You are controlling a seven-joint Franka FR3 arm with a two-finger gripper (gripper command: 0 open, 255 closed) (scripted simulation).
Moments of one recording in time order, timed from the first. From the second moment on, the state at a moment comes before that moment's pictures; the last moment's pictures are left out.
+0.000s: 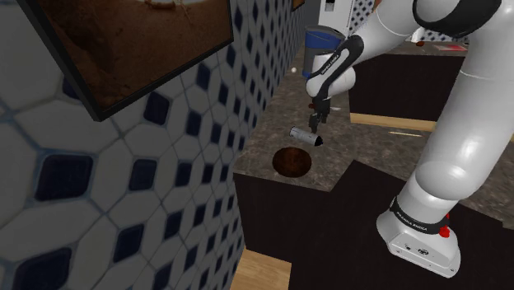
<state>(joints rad) -0.14 0.12 -0.32 -2.39 -0.05 2.48 -0.42</state>
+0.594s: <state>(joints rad) -0.25 0.48 -0.26 -2.12 0.11 2.60 -0.60</state>
